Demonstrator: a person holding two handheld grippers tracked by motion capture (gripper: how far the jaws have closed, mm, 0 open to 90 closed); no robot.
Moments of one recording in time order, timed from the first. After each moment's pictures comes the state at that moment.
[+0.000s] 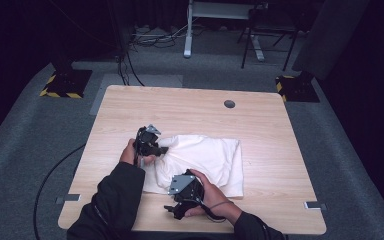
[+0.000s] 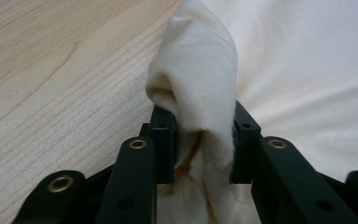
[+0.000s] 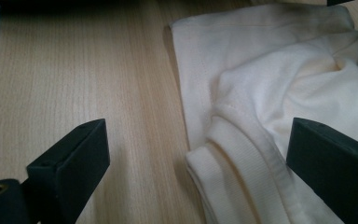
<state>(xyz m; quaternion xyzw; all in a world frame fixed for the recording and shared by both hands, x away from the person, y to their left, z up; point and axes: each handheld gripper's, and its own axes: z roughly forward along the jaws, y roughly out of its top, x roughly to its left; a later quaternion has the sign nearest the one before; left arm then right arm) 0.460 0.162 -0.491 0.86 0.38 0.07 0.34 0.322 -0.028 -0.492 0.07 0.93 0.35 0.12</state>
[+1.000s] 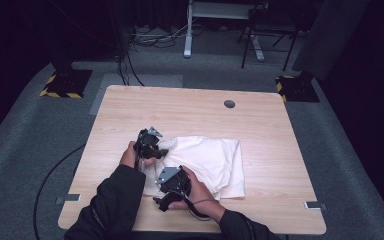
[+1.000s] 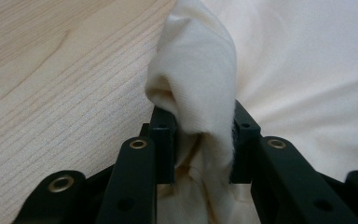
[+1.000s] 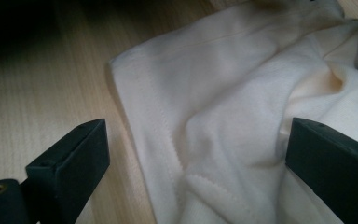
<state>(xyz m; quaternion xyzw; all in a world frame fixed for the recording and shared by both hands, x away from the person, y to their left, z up) 0.451 0.158 -0.489 0.86 0.39 0.08 0.32 0.339 0.010 -0.501 0.16 0.92 0.33 0.11</state>
